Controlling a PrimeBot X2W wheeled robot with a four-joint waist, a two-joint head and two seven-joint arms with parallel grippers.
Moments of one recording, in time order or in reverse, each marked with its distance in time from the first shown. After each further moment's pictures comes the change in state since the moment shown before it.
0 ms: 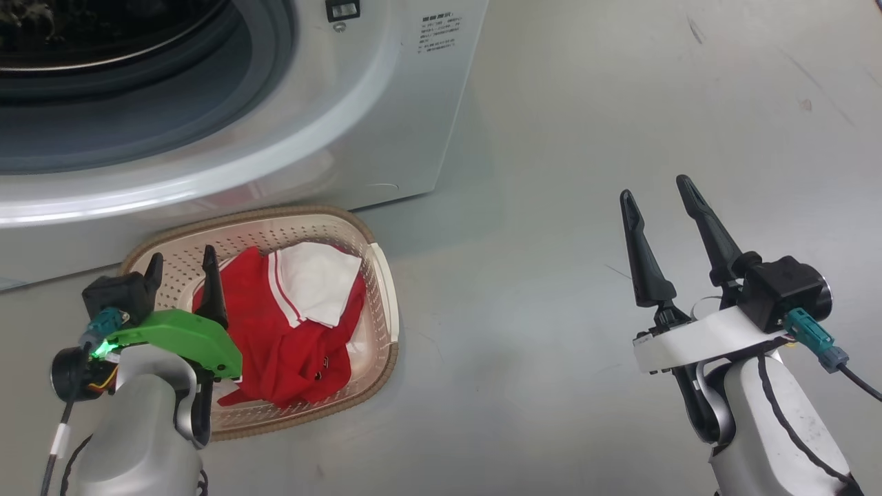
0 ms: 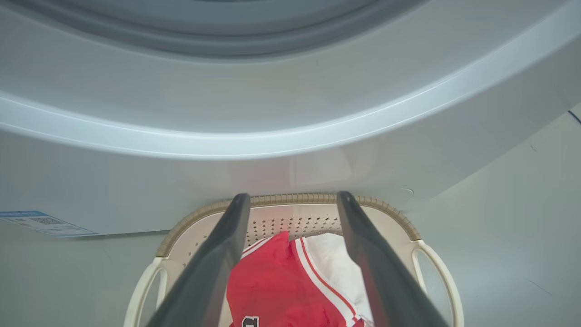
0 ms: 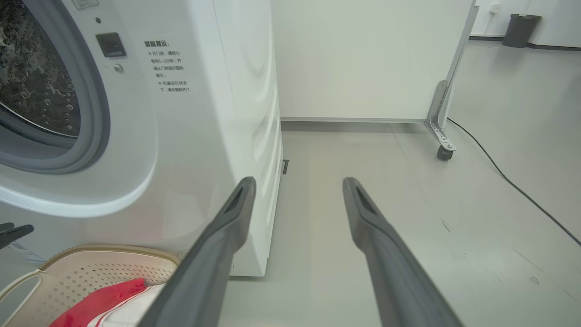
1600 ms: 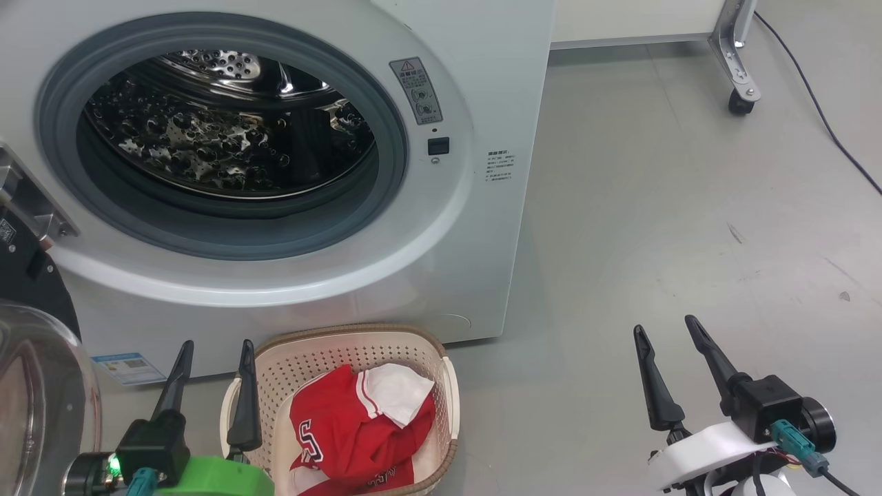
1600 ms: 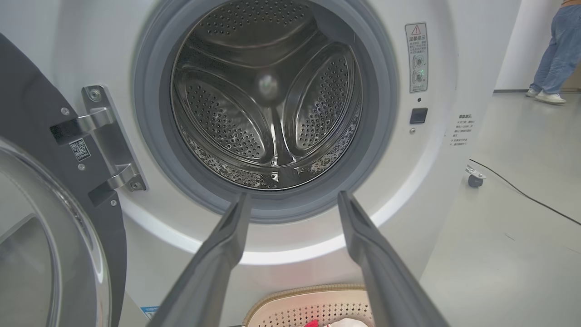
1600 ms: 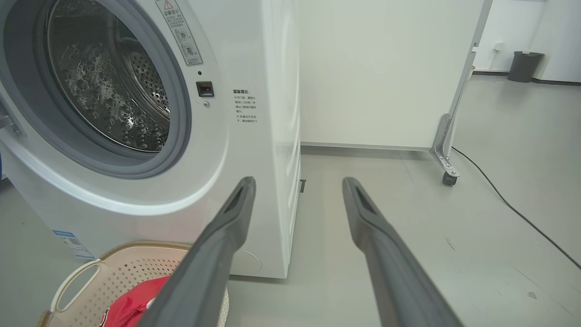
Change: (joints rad) left arm 0.544 -0.008 -0.014 -0.702 0.150 0.065 0.009; right arm 0.278 -0.016 -0.009 0.026 -0.025 -0.052 0.000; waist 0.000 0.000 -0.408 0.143
